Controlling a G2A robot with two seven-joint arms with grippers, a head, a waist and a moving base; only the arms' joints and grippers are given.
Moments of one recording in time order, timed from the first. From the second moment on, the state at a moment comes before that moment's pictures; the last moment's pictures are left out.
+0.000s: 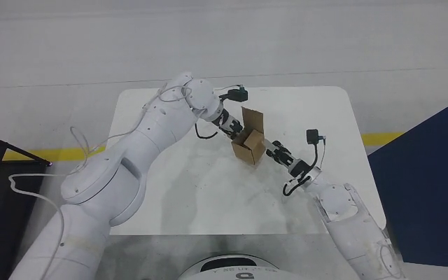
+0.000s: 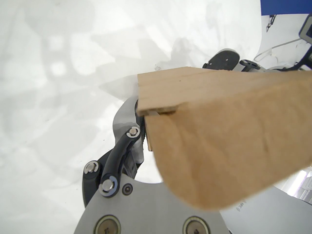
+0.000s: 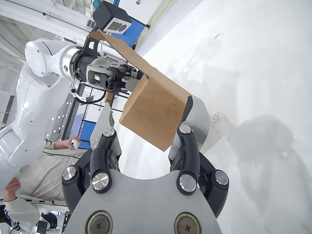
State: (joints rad) left arm 0.35 -1.54 -0.42 -0.60 0.04 -0.30 -1.24; right arm -1.63 -1.15 1.36 -1.66 -0.13 -0.30 0.39
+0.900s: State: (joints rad) left arm 0.60 -1.26 -0.68 -0.99 0.10 -0.36 -1.45; right arm -1.51 -1.18 1.34 -1.59 0.13 -0.38 0.32
